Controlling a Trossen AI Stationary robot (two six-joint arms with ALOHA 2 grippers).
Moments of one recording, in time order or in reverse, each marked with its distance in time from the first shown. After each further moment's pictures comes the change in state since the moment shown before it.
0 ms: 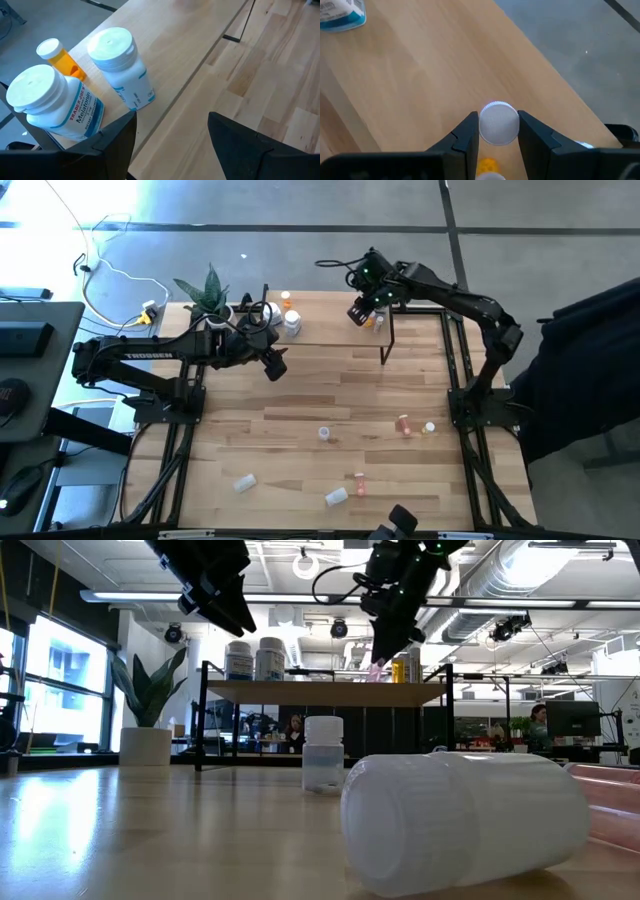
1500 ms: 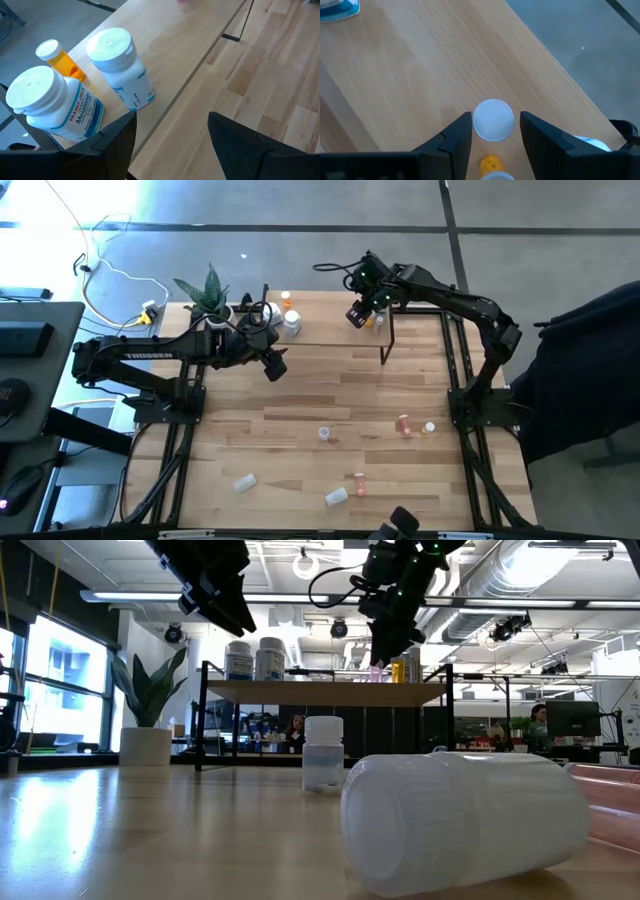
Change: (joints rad) left arm 0.000 0.000 0.000 -0.001 0.002 0.011; right arm 0.013 0.008 0.000 -0.015 0.035 0.023
